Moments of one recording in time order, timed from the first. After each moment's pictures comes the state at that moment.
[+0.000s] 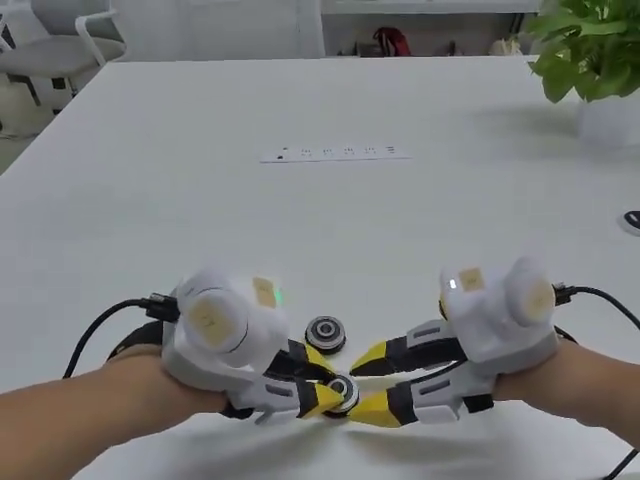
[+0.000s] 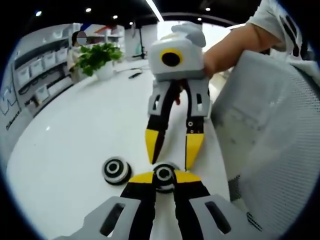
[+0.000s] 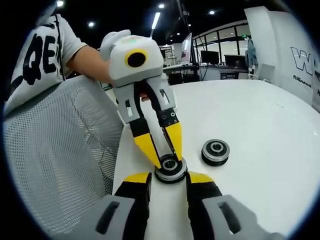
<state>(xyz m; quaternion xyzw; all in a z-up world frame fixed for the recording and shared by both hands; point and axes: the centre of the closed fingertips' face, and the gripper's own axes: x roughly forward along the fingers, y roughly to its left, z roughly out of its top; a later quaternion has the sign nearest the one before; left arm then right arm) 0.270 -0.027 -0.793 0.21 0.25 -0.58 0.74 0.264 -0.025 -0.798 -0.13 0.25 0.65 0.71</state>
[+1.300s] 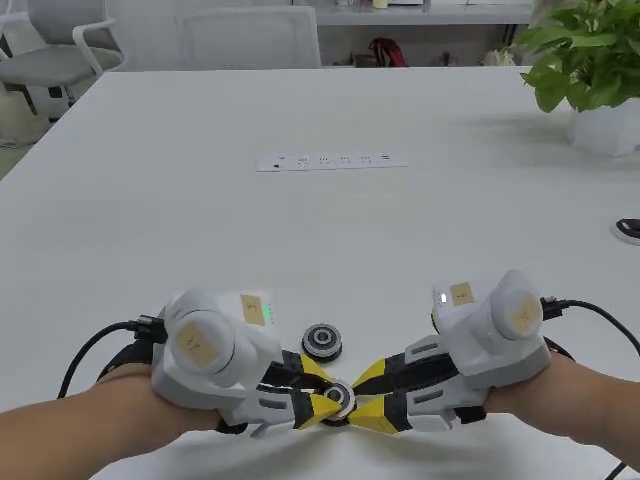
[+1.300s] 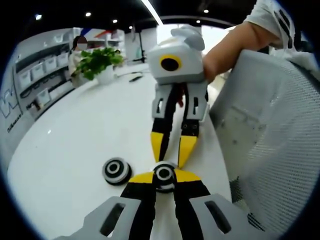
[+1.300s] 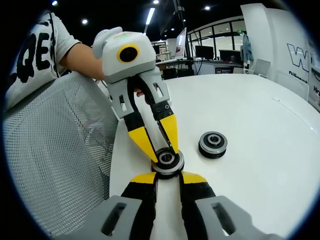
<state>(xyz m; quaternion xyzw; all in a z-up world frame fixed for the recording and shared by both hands) 0.270 -0.029 -0.793 0.22 0.23 -0.58 0.75 0.266 -0.029 -0.808 -0.14 0.27 0.63 0.72</state>
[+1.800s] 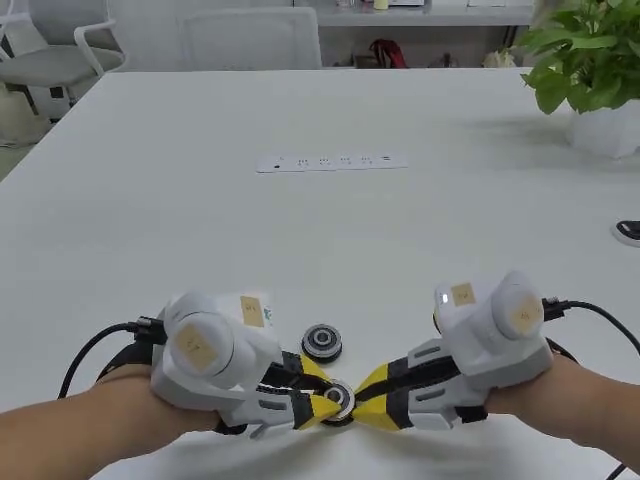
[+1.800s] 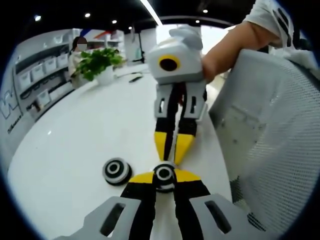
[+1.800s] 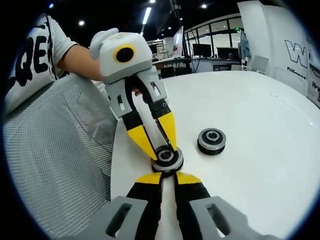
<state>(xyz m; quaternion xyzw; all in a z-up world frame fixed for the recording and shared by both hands) 0.270 -0.029 -0.793 0.22 0.23 -0.58 0.75 0.267 -0.033 -0.810 -0.13 0.29 0.62 0.72</state>
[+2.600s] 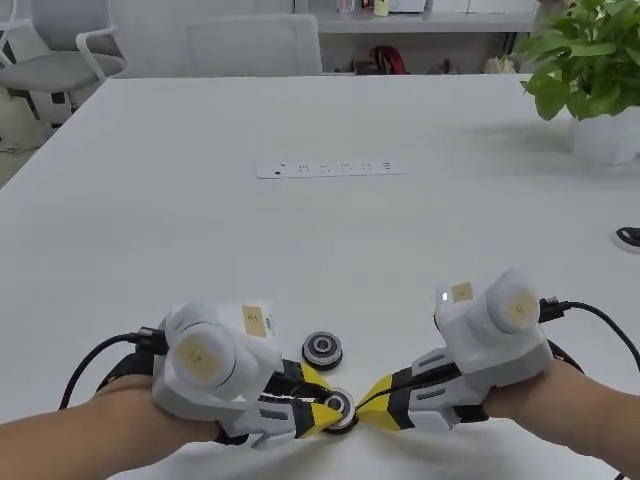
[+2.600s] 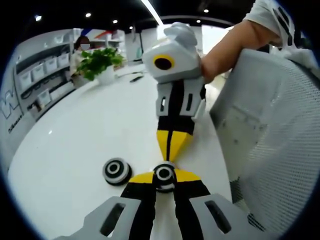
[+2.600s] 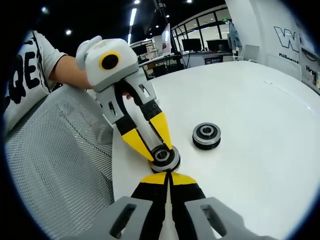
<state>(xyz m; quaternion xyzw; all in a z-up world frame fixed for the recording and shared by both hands) 0.271 -0.029 -0.793 0.22 0.23 -0.58 0.75 0.270 -0.036 -0.808 -0.10 0.32 0.60 0.73</state>
